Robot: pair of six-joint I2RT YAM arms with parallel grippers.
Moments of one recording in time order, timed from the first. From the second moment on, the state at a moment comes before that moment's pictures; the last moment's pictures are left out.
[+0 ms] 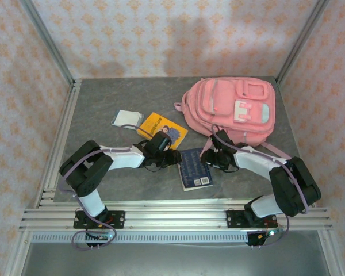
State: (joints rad) left arm -0.69 1.72 0.81 -0.01 0.26 -0.99; right arm 0.49 1.41 0.66 -0.42 -0.14 0.71
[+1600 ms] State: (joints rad) left arm -0.69 1.73 0.81 -0.02 0.26 -0.98; right arm 0.53 1.25 0.57 -0.21 -0.52 0.91
